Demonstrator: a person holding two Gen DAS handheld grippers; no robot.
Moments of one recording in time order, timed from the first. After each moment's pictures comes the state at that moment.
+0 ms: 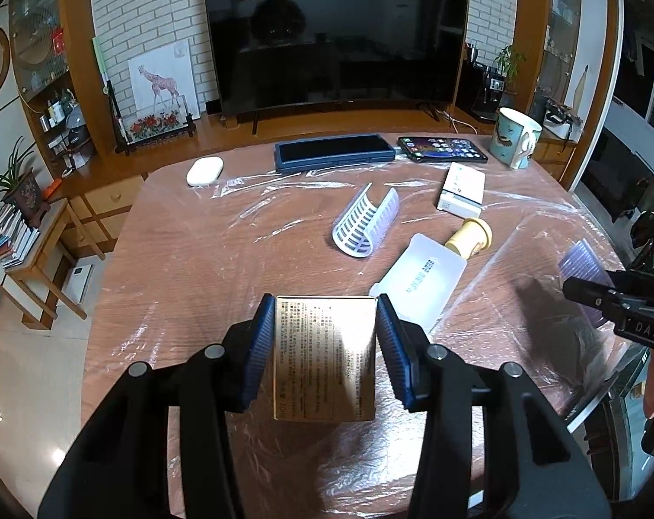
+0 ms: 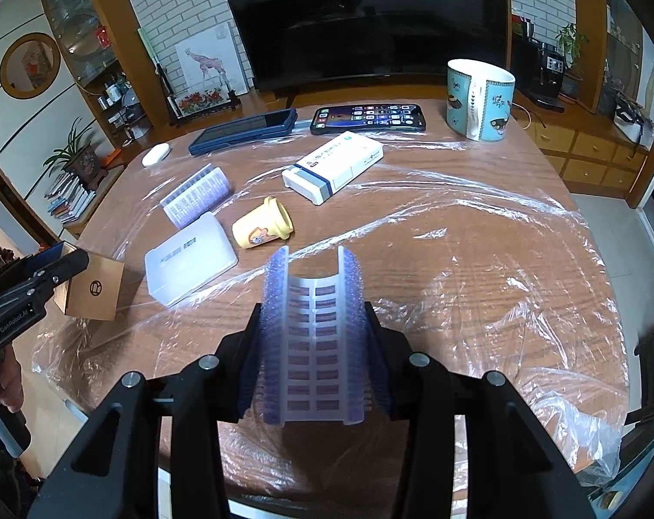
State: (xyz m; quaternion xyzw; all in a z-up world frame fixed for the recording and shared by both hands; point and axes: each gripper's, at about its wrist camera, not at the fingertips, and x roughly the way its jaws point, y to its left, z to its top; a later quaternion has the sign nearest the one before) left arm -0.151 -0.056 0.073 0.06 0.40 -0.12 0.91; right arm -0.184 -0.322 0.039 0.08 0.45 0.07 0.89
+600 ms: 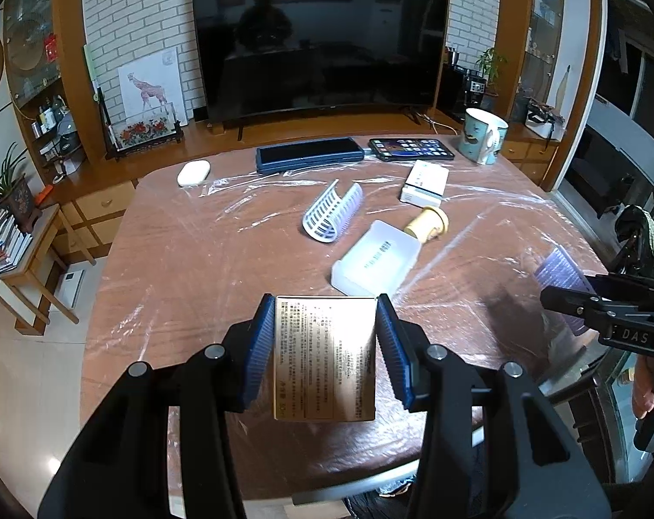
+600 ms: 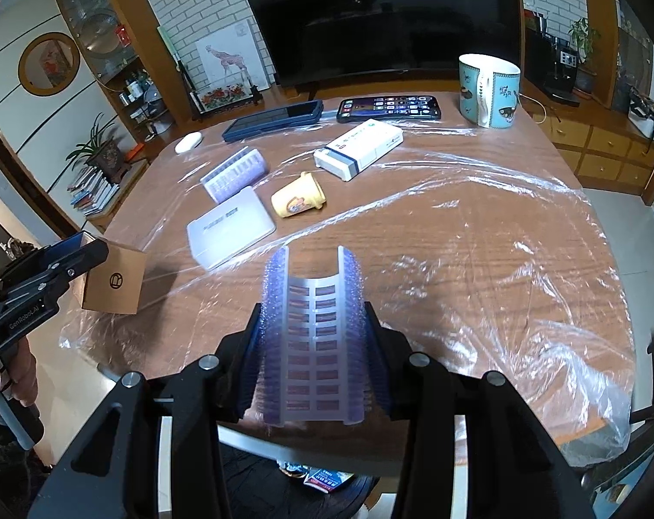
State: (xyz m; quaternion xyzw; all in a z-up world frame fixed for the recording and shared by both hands) left arm -0.194 -0.062 0.088 0.06 0.39 -0.15 0.91; right arm -0.225 -0.318 0.049 0.09 0.45 0.11 0.88
